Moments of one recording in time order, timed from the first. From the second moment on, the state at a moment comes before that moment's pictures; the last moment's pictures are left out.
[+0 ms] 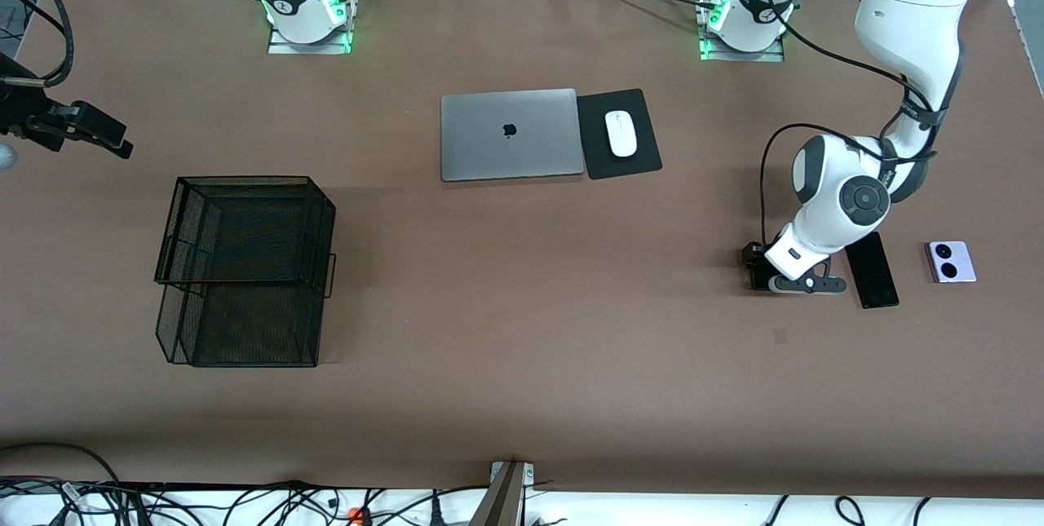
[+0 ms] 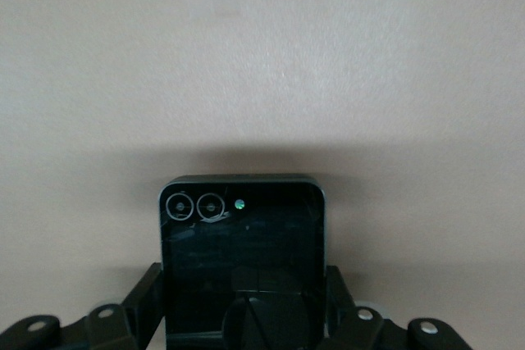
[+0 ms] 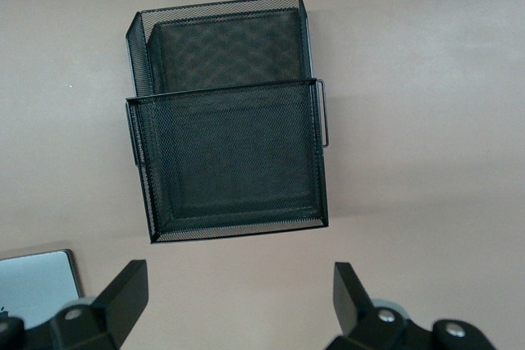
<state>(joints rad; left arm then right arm) -0.05 0.53 0.01 -2.03 0.04 2.54 -0.05 -0.01 0.00 -0.04 -1.64 -0.01 1.66 0.06</state>
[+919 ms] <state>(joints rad) -0.07 0.41 -0.10 -1.58 0.02 1.86 -0.04 -0.01 0.00 -0.03 -1.64 -0.01 1.66 0.06</state>
